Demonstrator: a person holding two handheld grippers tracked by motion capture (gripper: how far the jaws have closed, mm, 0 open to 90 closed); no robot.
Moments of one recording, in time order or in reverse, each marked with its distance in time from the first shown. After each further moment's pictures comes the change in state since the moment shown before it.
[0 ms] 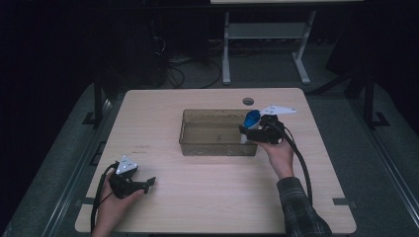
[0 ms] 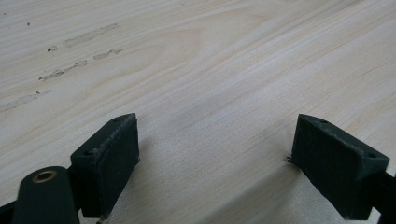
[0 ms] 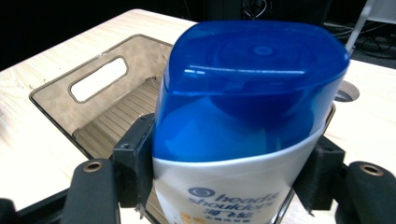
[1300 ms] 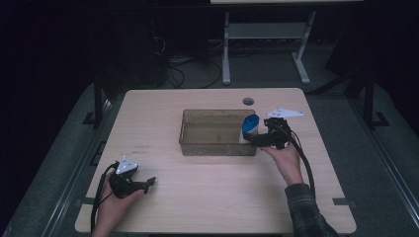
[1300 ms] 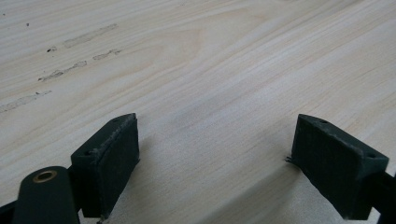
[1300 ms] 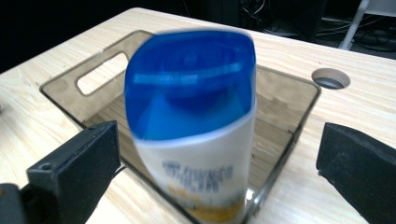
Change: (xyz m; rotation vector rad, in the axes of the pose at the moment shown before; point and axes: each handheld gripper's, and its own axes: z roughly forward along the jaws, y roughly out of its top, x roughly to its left) left arm 0.000 0.000 0.000 -0.001 -0.002 0.001; right arm -0.003 -0.008 -0.020 0.004 -0.003 0.023
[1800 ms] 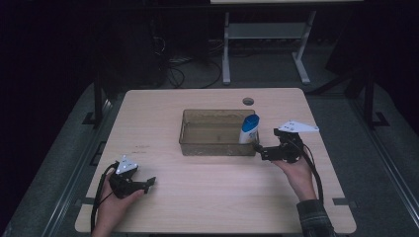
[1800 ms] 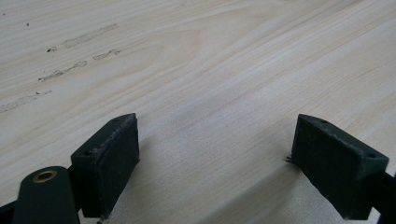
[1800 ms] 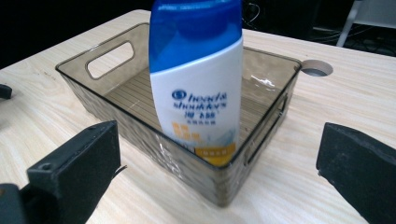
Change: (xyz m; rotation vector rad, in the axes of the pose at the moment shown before) left arm 0.000 0.000 0.000 -0.003 0.000 0.000; right arm 0.001 -0.031 -0.036 -0.046 -0.012 -0.014
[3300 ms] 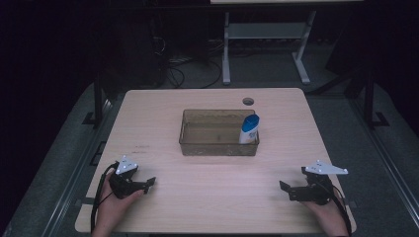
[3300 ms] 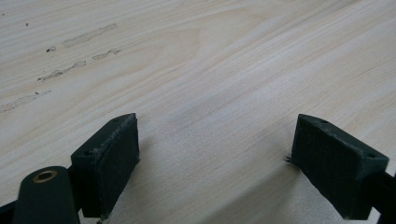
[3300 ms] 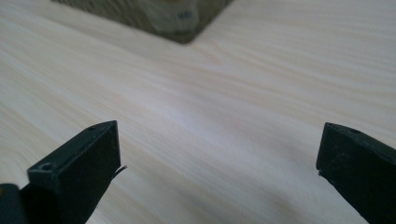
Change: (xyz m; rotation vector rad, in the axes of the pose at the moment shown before) left arm 0.000 0.000 0.000 0.002 -0.002 0.004; right arm -0.016 -0.106 -0.066 0.155 -0.092 0.032
